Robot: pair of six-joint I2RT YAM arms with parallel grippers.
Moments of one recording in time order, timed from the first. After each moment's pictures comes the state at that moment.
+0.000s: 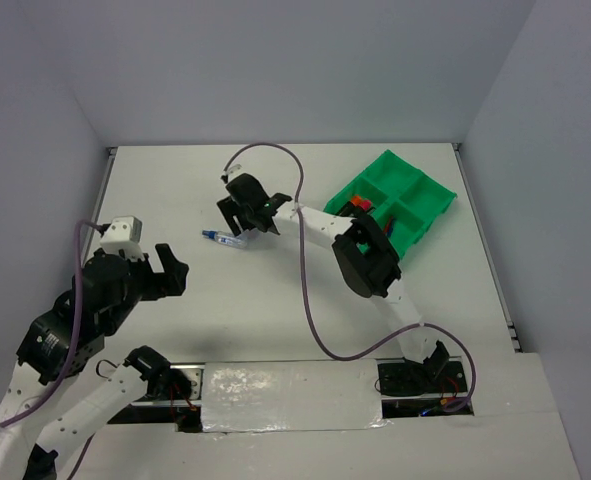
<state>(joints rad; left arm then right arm) -0.54 0.53 1.01 -0.97 -0.35 -0.44 0.83 2.34 1.92 -0.32 0.23 0.14</state>
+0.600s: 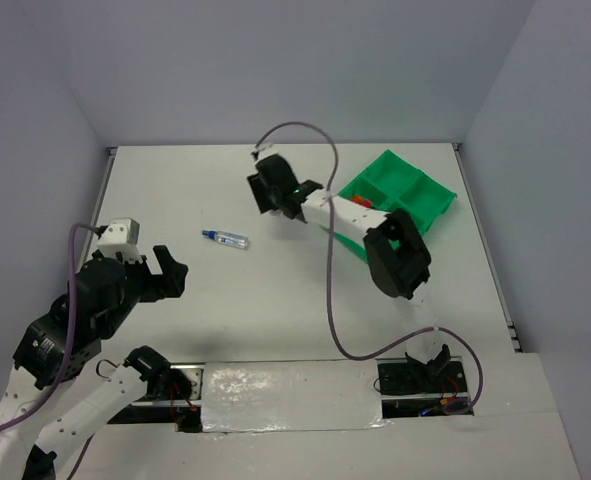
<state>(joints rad) -0.55 0.50 1.01 -0.97 -0.35 -0.44 0.75 2.17 1.74 -0.25 0.30 0.12</state>
